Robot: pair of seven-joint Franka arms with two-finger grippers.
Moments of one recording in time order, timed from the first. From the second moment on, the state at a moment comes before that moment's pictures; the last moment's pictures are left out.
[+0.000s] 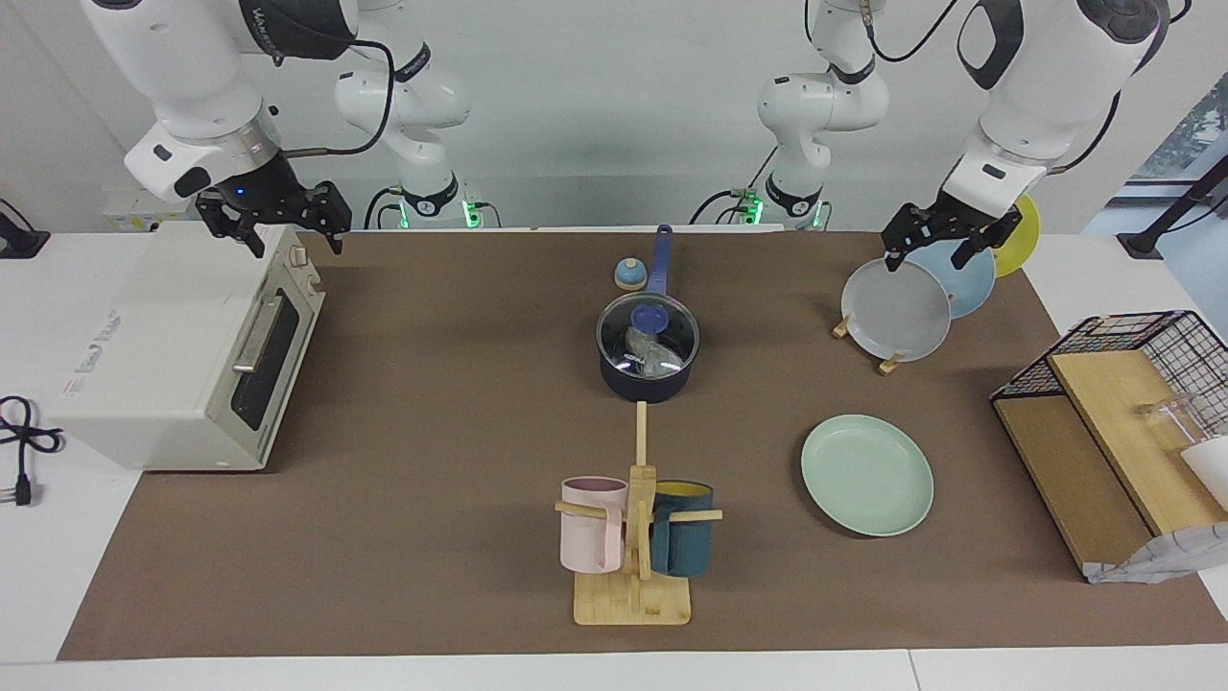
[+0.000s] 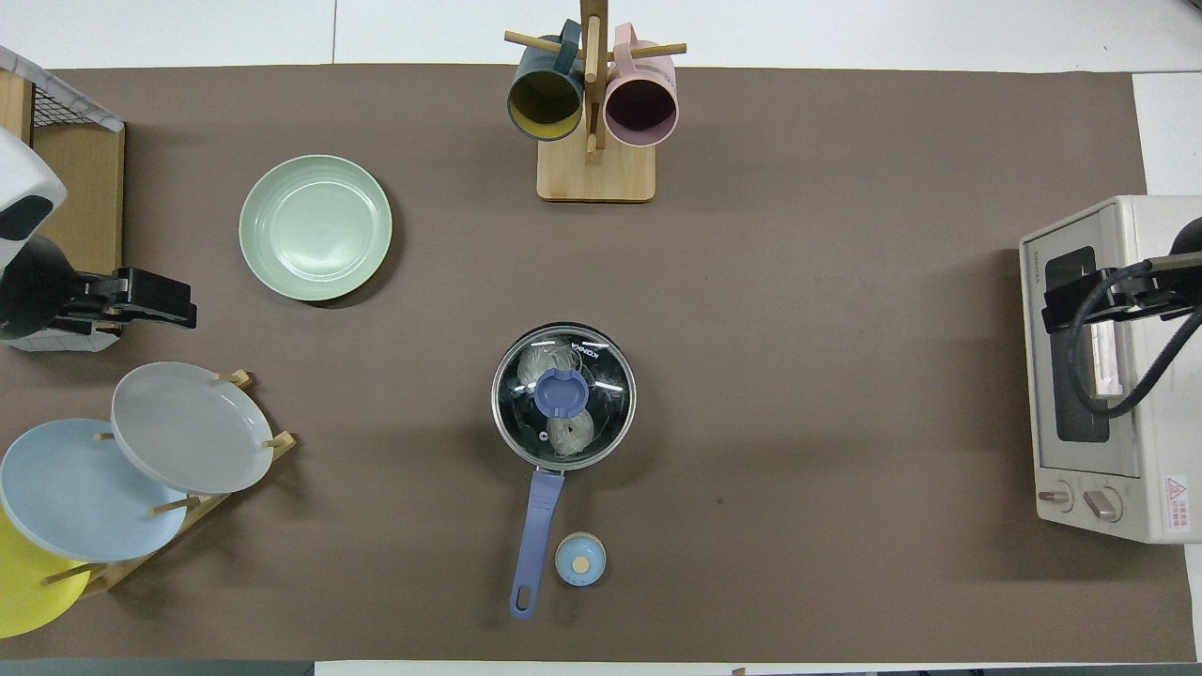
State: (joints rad) left arm -0.06 -0.07 -0.05 -1.70 -0.03 1.60 -0.08; right arm -0.01 -0.01 0.02 -1.57 -0.05 1.46 -0.07
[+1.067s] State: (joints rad) left arm -0.06 -0.07 -0.05 -1.70 -0.03 1.60 -0.08; right arm 0.18 0.00 0.03 -1.57 -0.05 1.47 0.08
